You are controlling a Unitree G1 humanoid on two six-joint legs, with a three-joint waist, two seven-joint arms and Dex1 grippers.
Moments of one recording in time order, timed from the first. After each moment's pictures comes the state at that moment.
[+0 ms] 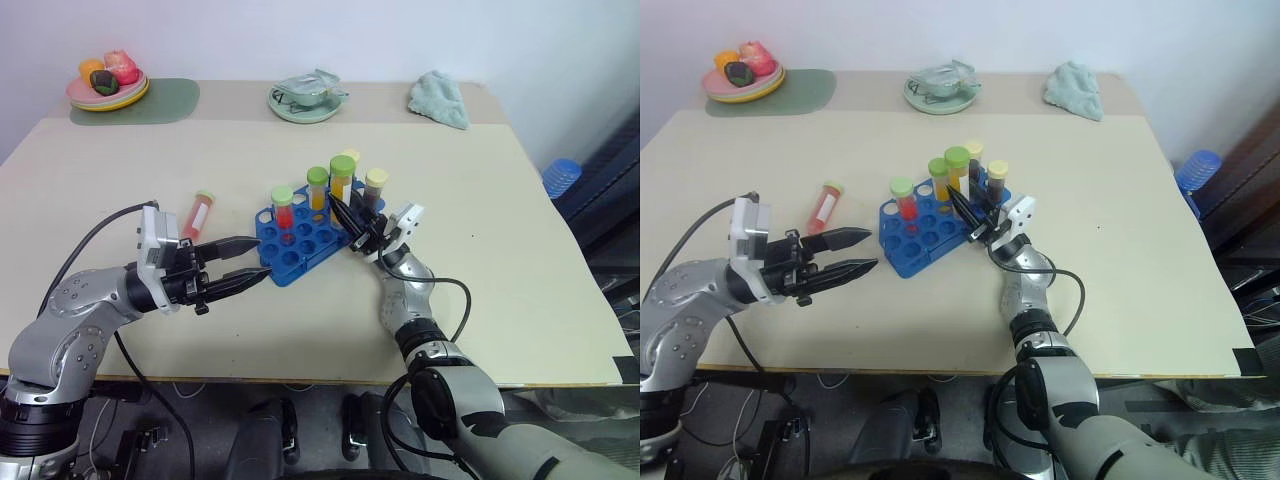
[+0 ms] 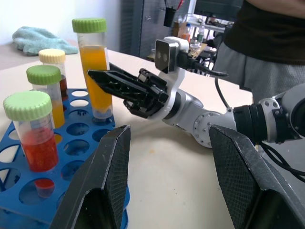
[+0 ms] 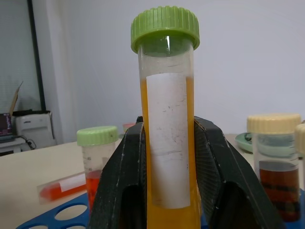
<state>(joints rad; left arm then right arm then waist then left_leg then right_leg) -0.13 0.72 0.21 -0.37 -0.78 0.46 -1.05 -0.71 0.07 -0.20 0.97 0.36 -0.72 0.99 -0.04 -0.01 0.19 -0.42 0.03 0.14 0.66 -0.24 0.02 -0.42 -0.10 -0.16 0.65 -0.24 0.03</state>
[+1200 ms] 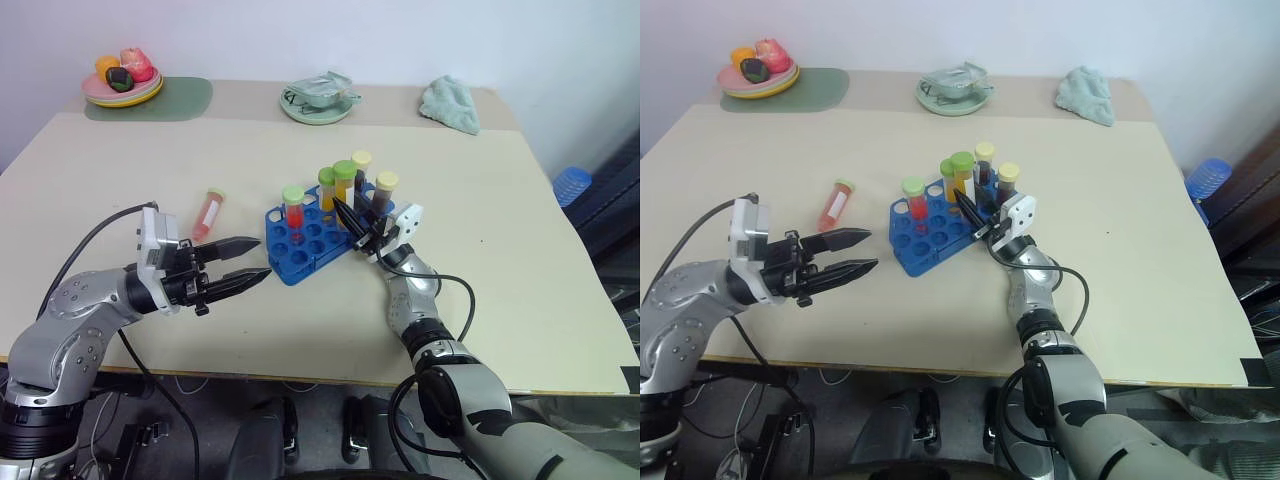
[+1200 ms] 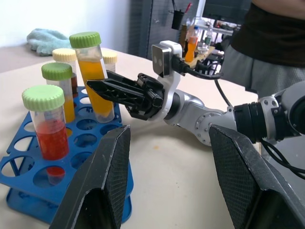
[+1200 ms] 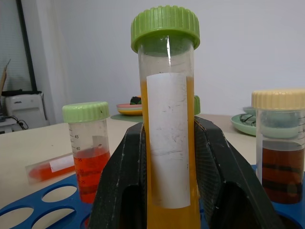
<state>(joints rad) -0.13 0.71 0.21 -0.37 -0.78 0.46 -1.04 -0.72 0.02 -0.19 1.00 0.31 -0.71 0.89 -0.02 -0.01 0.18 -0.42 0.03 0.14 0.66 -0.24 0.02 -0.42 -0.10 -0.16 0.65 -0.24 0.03</state>
